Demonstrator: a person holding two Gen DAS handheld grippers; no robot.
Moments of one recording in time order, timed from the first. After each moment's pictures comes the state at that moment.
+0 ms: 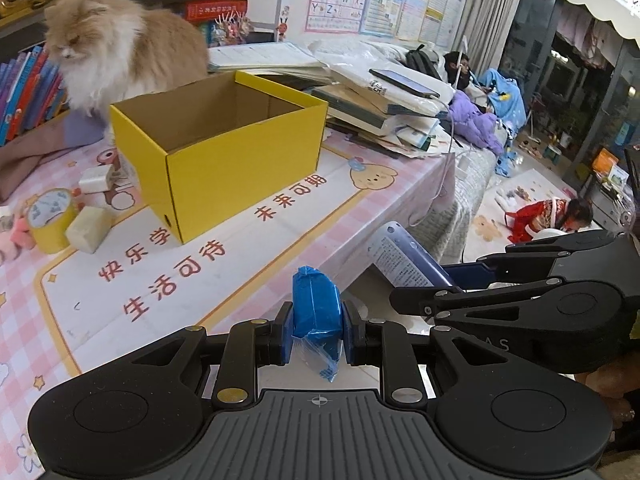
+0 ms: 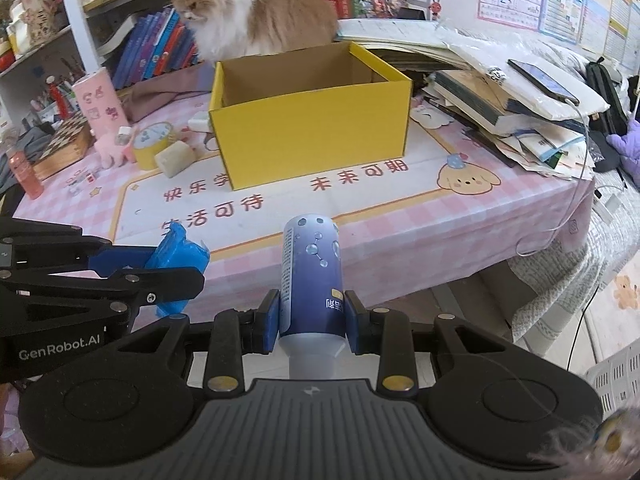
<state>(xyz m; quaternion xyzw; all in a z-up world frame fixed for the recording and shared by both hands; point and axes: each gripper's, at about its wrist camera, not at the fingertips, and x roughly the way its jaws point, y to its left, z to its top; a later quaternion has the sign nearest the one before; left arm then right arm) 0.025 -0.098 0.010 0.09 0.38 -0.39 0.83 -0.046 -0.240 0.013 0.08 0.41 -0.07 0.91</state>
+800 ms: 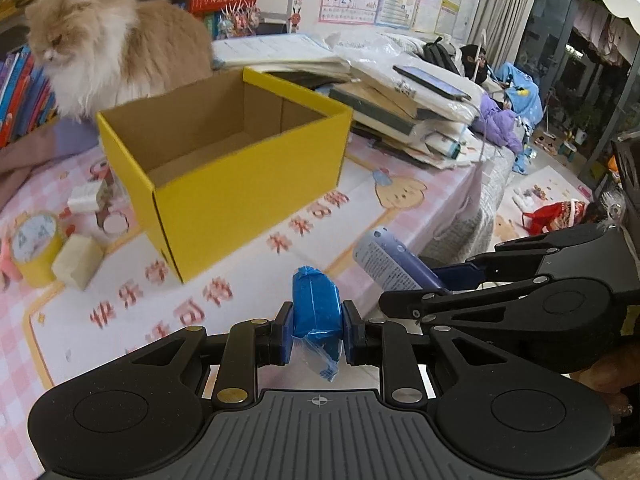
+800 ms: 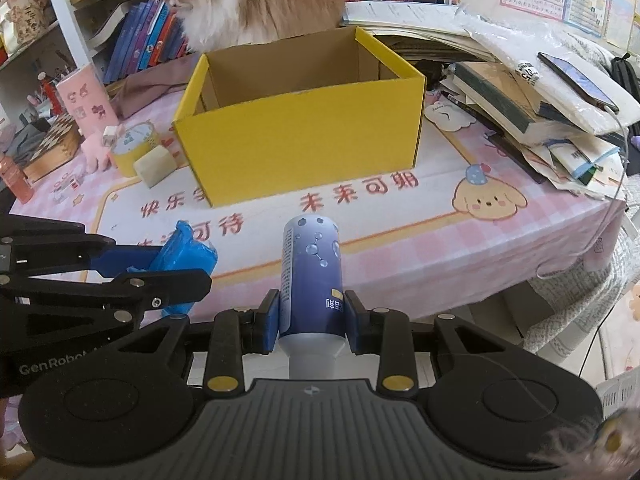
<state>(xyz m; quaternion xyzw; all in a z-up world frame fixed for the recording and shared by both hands) 0.086 -0.140 0.006 0.10 0.39 -0.37 0.83 0.027 -0.286 -0.001 0.08 0.43 -0.04 0.90</state>
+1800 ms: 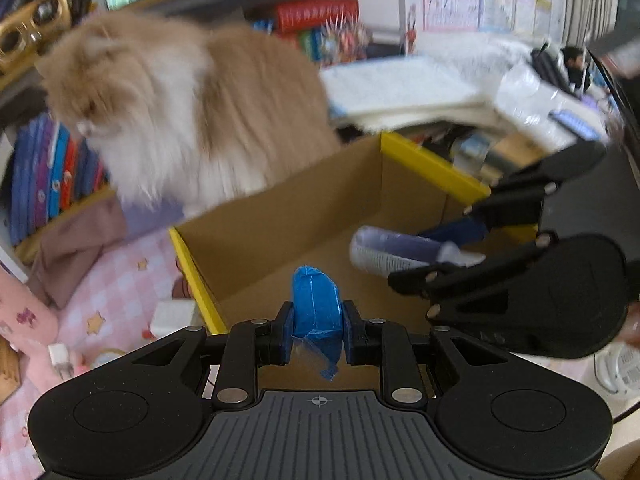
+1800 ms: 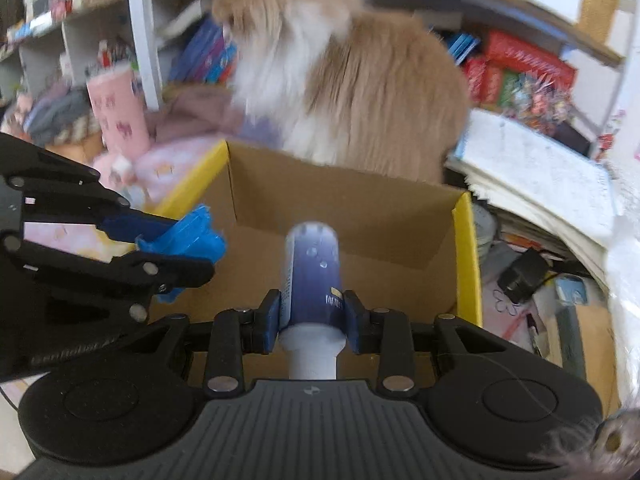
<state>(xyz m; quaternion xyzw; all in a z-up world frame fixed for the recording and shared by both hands) 0.259 -0.191 0.017 0.15 0.39 -0.23 0.88 0.268 -0.334 0.023 -0.09 0.40 0.14 0.90</state>
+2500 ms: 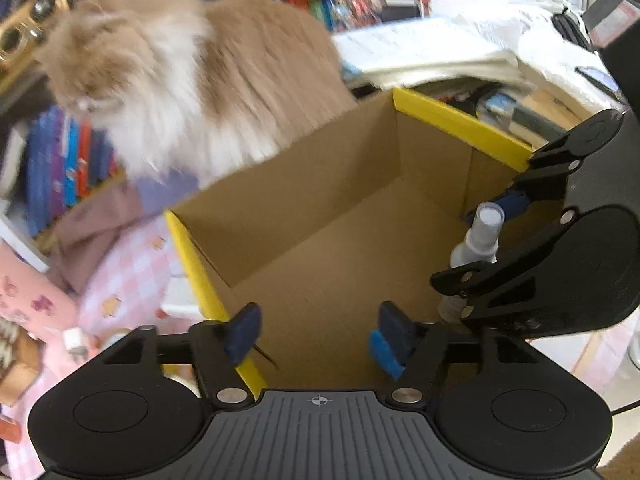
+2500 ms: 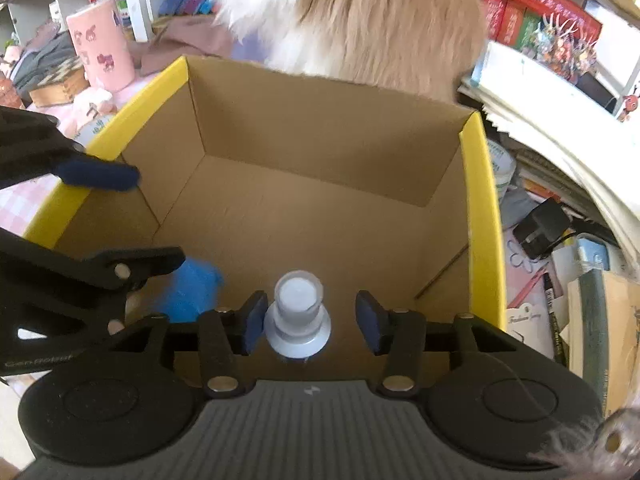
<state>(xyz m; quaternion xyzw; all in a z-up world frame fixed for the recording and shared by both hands) 0.245 -0.201 -0.004 0.20 0.39 -0.17 0.88 0.277 -0.346 -0.012 -0.10 0.46 0.14 0.87</state>
